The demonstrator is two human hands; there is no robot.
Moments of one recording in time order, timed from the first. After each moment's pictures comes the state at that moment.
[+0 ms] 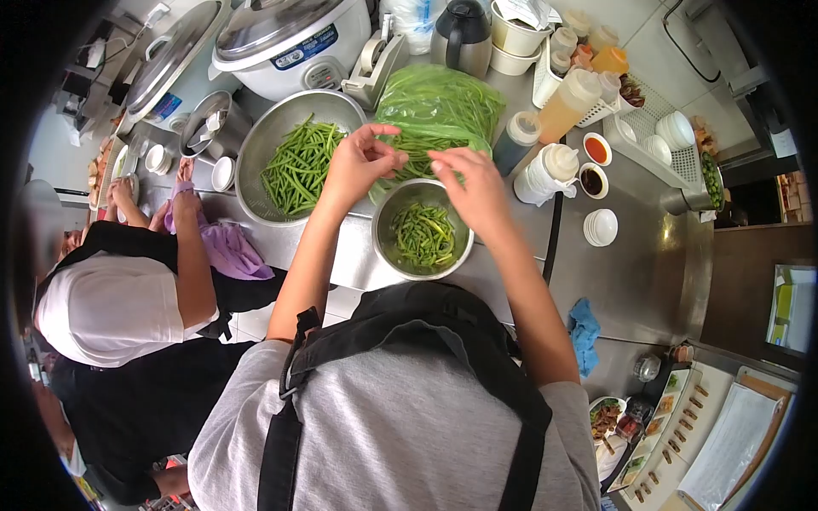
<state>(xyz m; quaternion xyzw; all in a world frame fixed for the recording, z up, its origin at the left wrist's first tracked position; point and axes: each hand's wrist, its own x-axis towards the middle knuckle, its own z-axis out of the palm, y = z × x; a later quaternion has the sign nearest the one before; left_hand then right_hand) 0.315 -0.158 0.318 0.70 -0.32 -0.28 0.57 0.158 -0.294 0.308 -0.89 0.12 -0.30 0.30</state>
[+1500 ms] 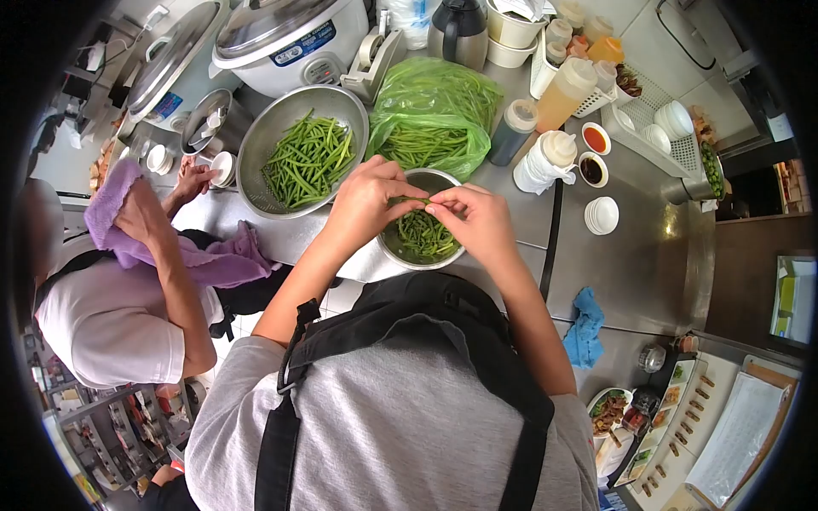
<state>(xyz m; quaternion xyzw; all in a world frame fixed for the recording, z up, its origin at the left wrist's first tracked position) 0.264 -0.122 0.339 0.71 -0.61 -0.01 0.34 0.108 -0.252 0.310 -0.82 0.19 -0.21 0.50</state>
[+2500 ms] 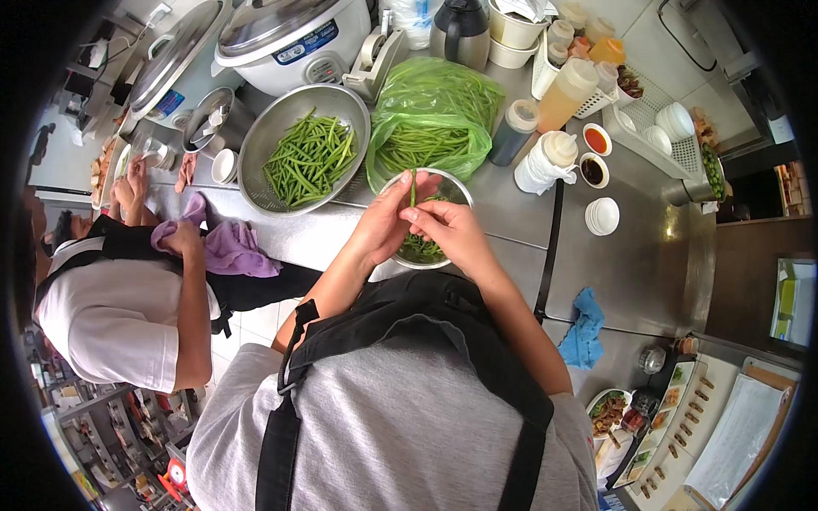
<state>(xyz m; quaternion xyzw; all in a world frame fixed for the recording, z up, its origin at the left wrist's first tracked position) 0.230 -0.130 0.292 0.41 -0.09 -0.54 0.73 0.117 -0.228 0.291 -0.64 0.19 -0.09 0.74</state>
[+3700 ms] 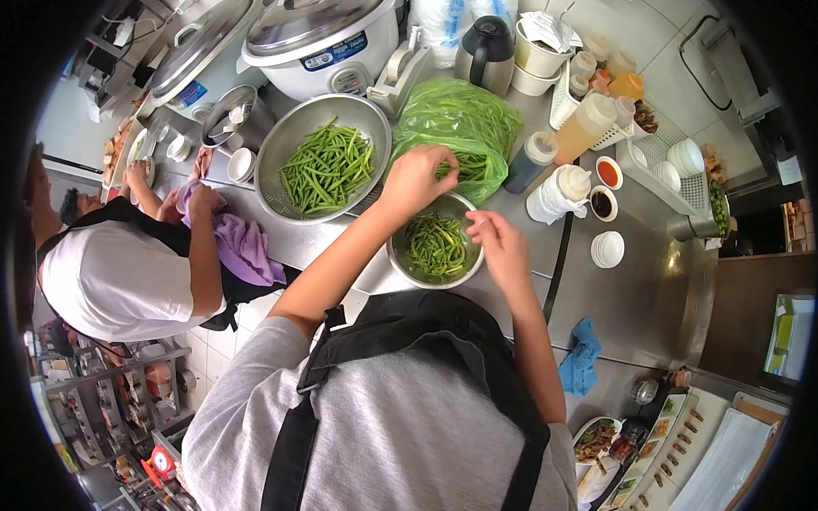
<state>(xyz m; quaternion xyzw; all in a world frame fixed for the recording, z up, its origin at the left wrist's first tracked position) 0.292 -0.193 0.292 0.76 -0.53 0.00 0.38 0.097 -0.267 0.291 -0.73 0.29 -0.16 0.60</state>
